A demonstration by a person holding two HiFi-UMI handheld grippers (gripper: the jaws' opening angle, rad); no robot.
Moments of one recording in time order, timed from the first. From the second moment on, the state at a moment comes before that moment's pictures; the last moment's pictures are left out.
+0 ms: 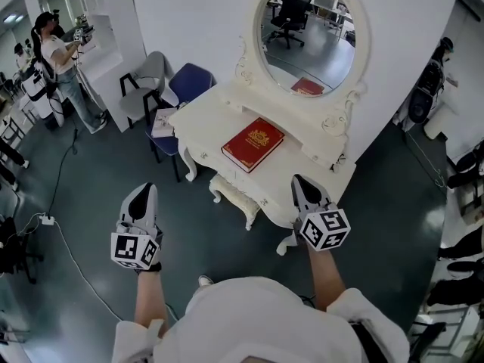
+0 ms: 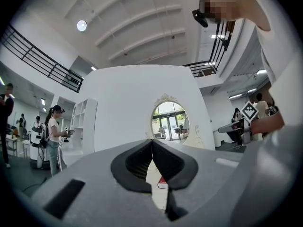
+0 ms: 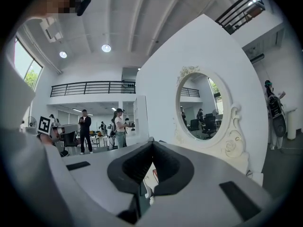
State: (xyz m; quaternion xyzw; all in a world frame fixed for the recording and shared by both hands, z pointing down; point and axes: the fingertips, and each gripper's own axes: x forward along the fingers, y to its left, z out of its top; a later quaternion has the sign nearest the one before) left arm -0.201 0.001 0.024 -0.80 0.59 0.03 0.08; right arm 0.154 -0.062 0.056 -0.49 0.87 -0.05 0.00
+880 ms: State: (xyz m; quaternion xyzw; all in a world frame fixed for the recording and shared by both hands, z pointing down) left arm -0.244 0.068 0.019 -0.77 0.63 0.07 0.09; right arm 0.142 -0.023 0.036 -0.52 0.86 -0.01 0.00
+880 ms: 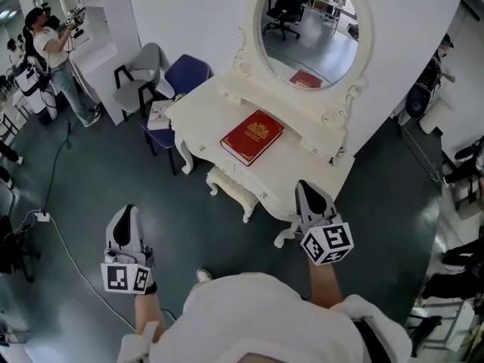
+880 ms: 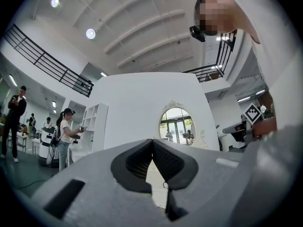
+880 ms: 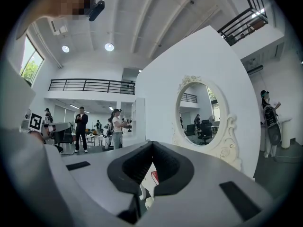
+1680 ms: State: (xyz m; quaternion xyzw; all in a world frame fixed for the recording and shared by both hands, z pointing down) left arm -0.253 0.090 0.011 -0.77 0.63 0.06 0.09; right arm 0.109 -0.010 0.032 -0.49 0.87 -0.01 0.00
